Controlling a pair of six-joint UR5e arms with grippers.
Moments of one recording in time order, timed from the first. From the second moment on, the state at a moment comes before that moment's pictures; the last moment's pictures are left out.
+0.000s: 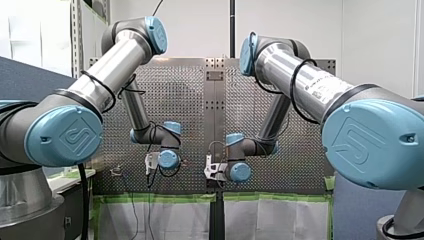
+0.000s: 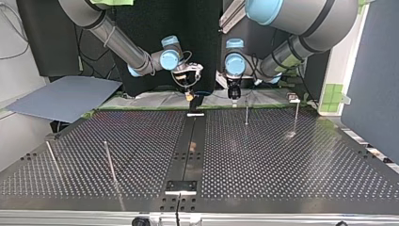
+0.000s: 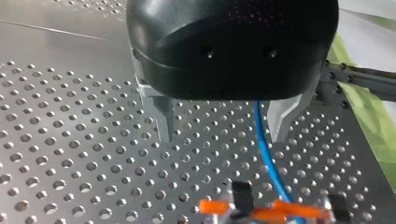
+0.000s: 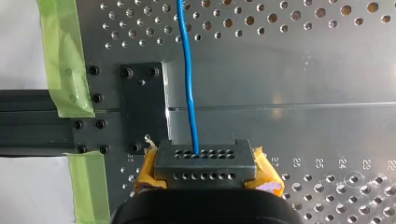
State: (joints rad) left arm -0.33 -2.35 -1.84 -2.31 -1.92 -1.63; right arm 2.25 -0.54 1.43 -0.67 1.57 1.69
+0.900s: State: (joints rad) left arm -0.34 -2.43 -1.70 -2.45 -1.99 -1.63; right arm 2.24 -0.54 1.43 -0.67 1.57 1.69
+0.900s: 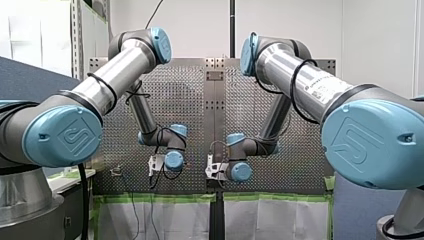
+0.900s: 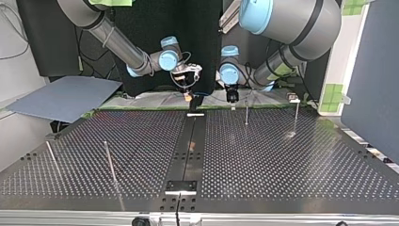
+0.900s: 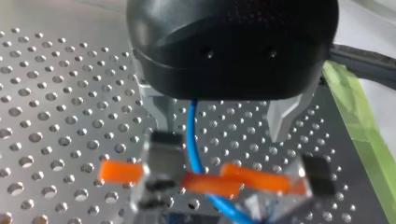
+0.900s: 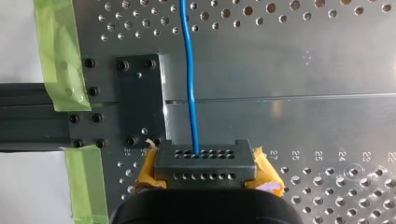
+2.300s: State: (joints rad) left arm -0.41 -2.42 -1.69 -2.48 -2.14 -1.62; right arm 2.20 -0.56 1.42 -0.62 1.60 1.66
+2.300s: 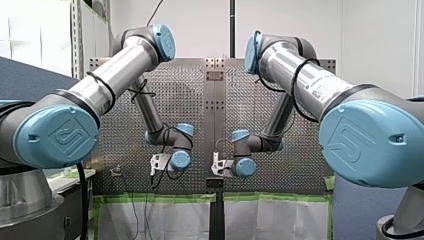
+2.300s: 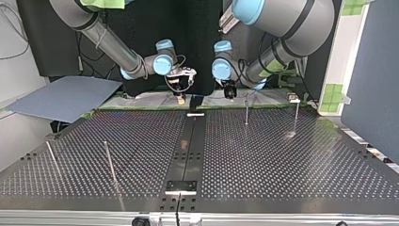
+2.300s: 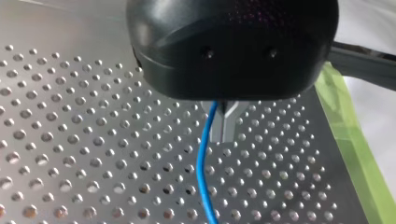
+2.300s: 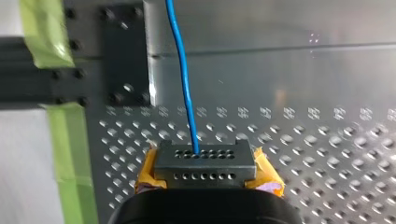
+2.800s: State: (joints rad) left arm -0.52 -2.29 -1.69 -2.51 -2.18 -1.69; right arm 2.20 -0.70 1.42 -0.48 1.62 1.67
